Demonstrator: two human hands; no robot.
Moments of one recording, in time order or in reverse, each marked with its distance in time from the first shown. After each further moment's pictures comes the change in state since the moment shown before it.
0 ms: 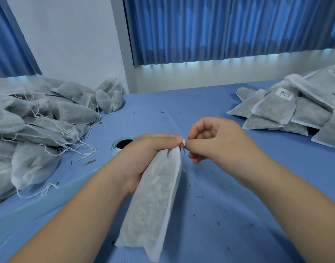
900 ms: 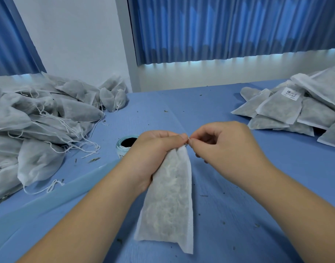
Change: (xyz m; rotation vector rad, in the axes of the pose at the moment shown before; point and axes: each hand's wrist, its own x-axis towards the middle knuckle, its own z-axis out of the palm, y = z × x) left_hand 0.000 -0.006 0.006 0.031 0.169 0.090; right_hand -0.004 0.006 0.006 -0.482 0.184 -0.219
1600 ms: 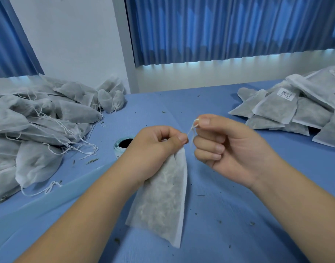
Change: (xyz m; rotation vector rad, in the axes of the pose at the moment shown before) left_hand 0.001 0.001 -0.001 0.361 0.044 0.211; right_hand 0.006 -0.002 -0.013 1.231 -0.395 0.325
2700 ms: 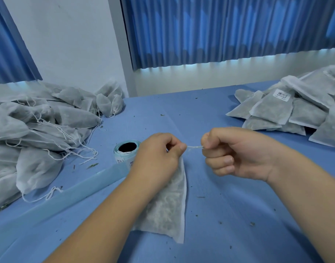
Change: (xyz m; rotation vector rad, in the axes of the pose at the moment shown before) left_hand 0.005 -0.015 0.018 0.369 0.218 0.116; right_hand -0.002 -0.015 -0.023 -0.336 0.088 0.293
